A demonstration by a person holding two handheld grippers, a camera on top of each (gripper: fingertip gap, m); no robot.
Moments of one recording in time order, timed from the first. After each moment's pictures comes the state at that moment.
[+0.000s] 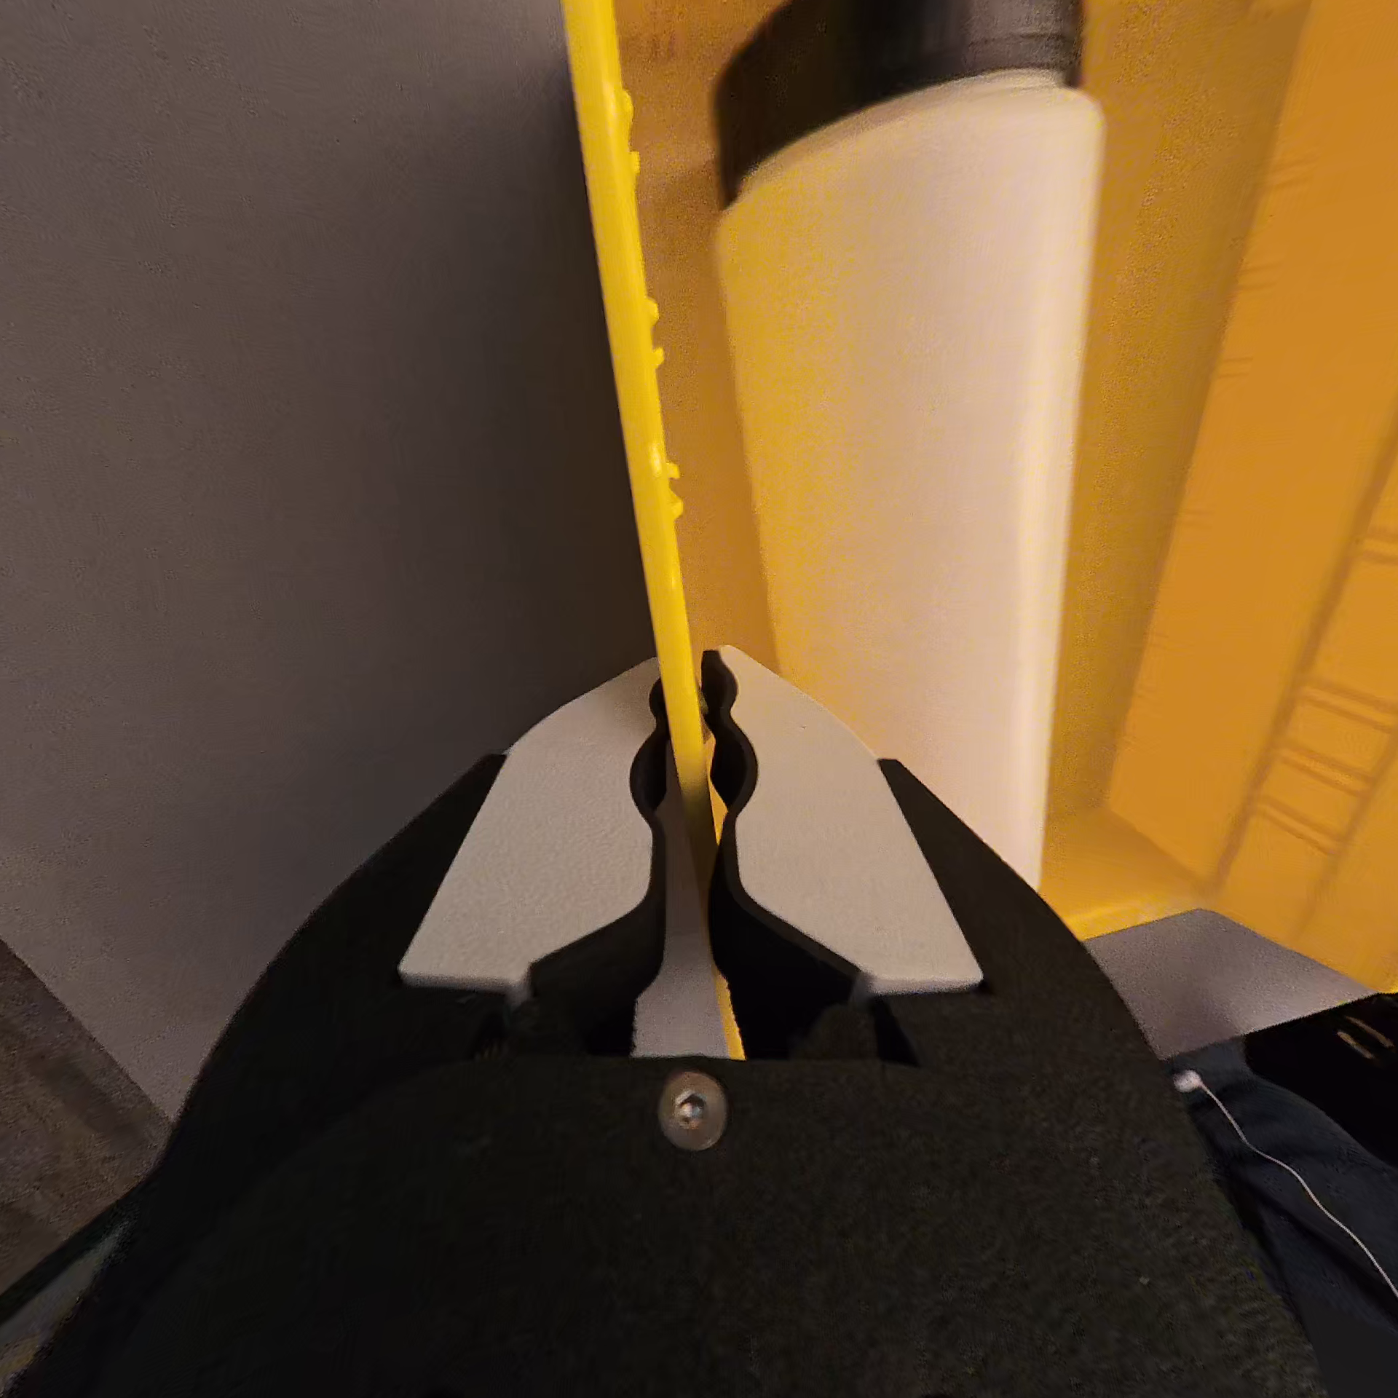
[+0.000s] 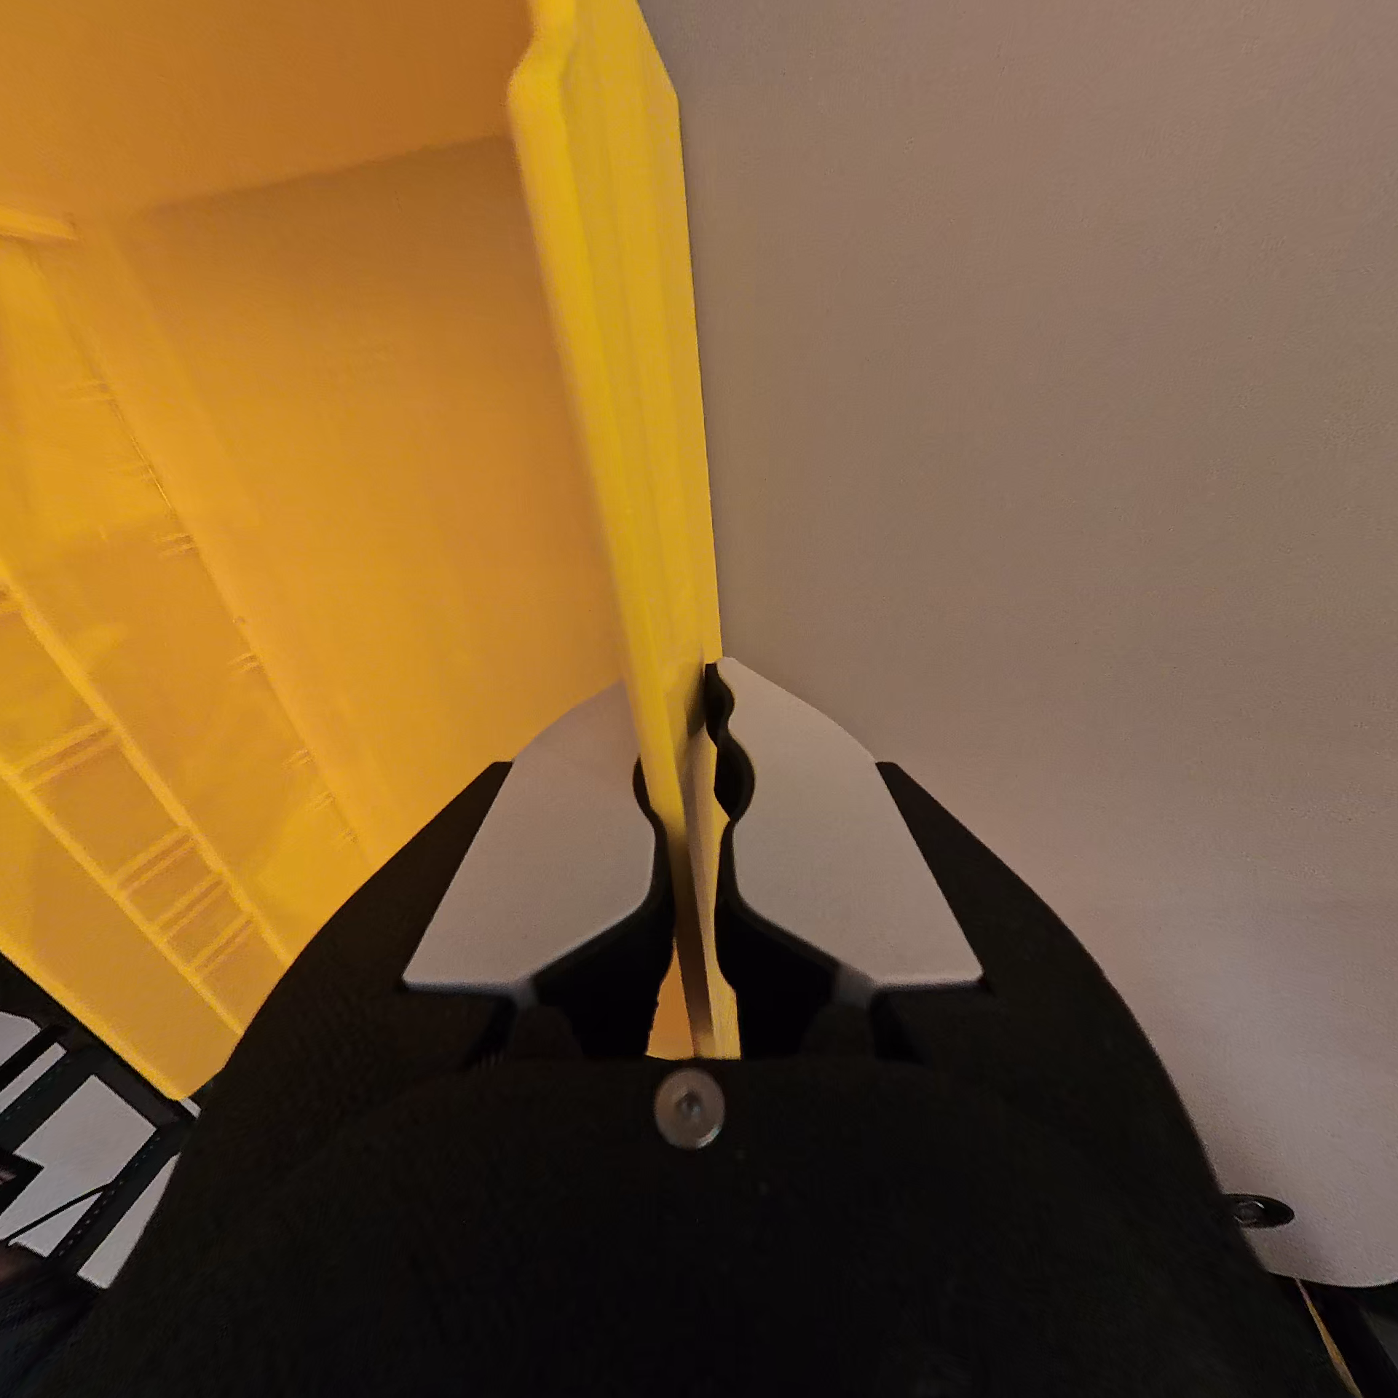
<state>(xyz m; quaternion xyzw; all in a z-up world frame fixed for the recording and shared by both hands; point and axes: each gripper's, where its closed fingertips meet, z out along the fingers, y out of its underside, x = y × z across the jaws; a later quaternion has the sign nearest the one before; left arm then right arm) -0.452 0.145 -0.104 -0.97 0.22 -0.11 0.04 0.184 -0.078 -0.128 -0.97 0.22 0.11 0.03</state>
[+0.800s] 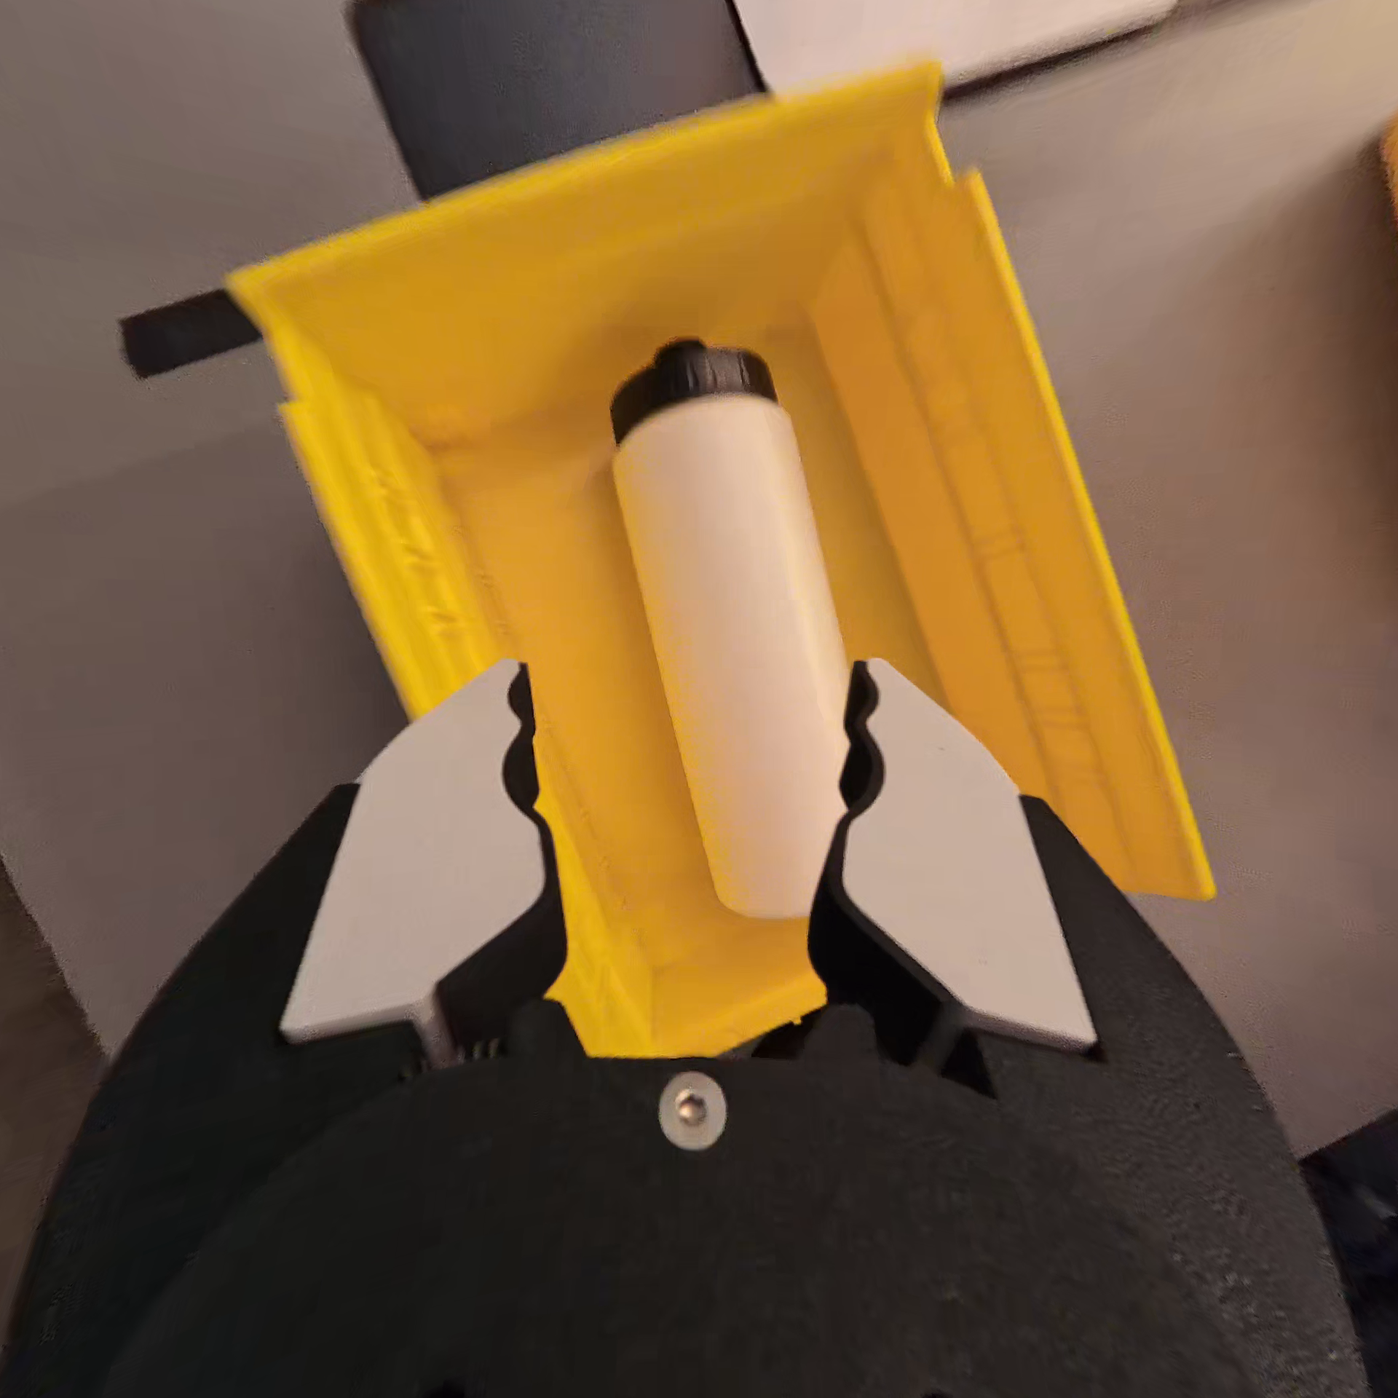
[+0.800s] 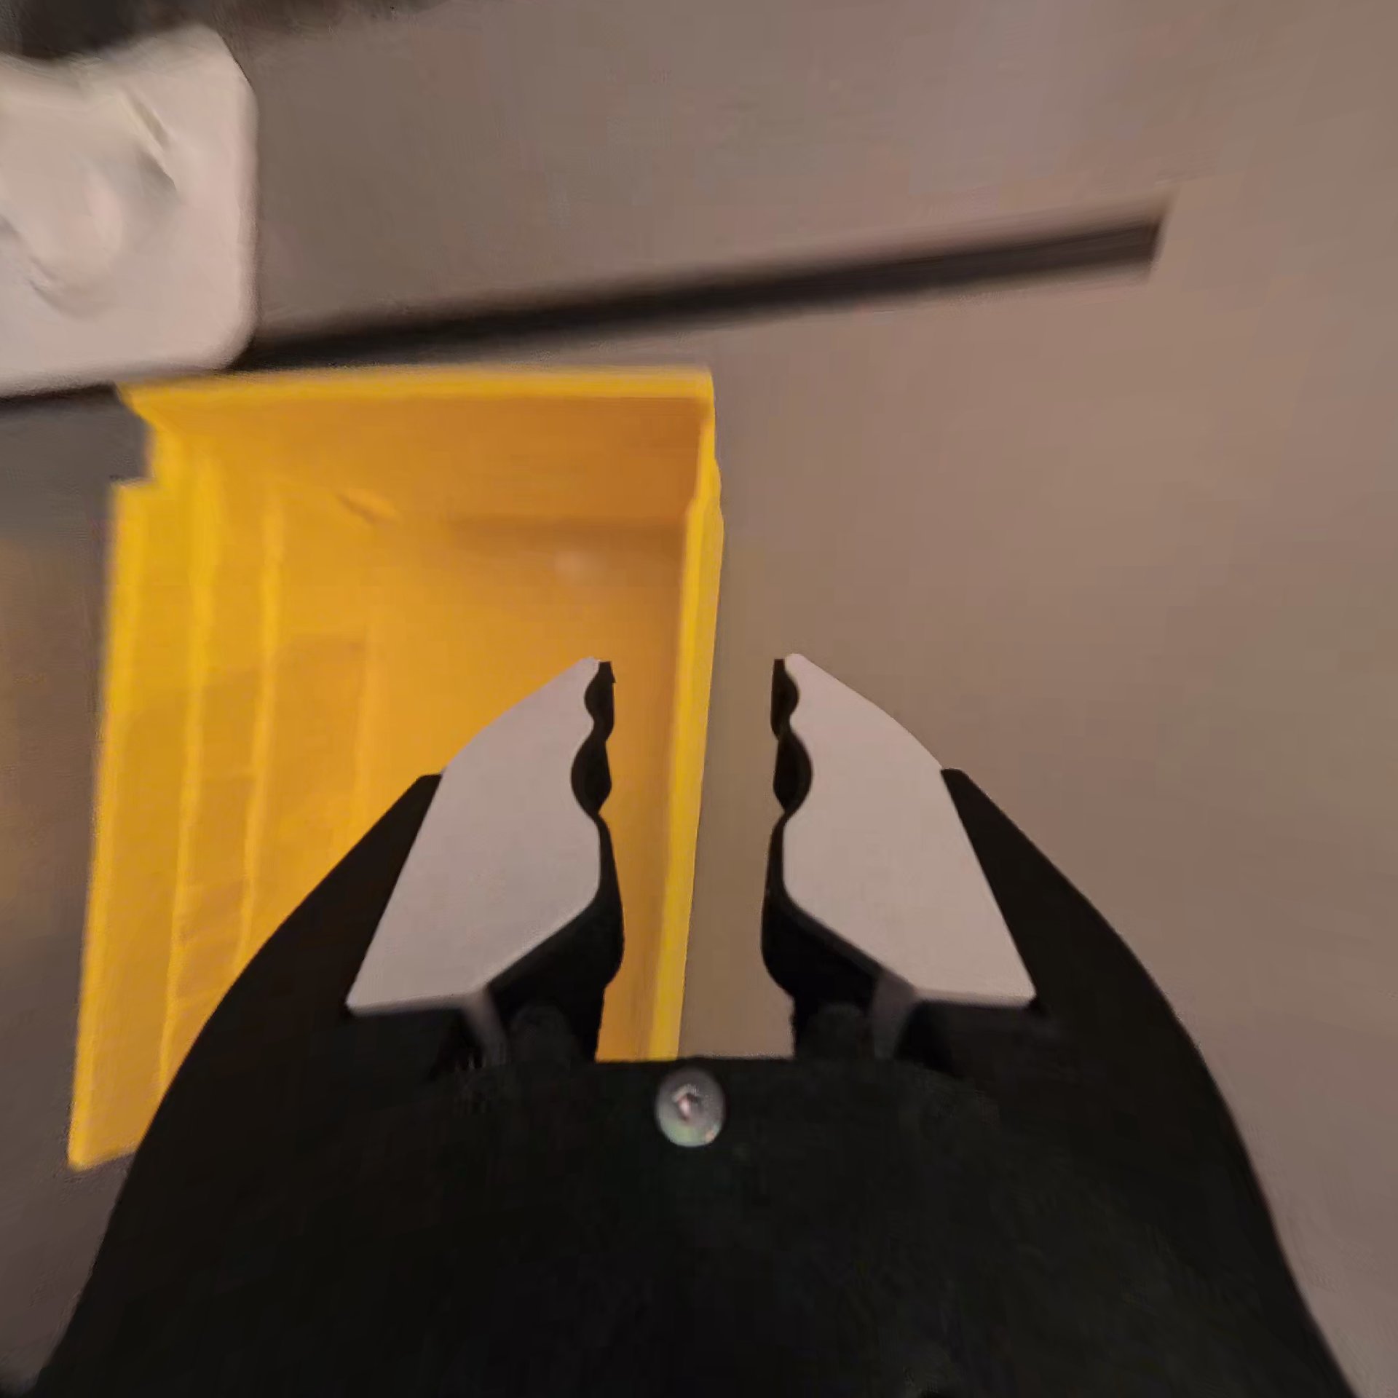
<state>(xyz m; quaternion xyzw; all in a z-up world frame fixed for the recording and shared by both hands) -0.385 0.124 -0.026 -0.90 0.34 -0.12 0.23 0.225 -0.053 -0.040 -0.93 0.19 0.05 0.31</state>
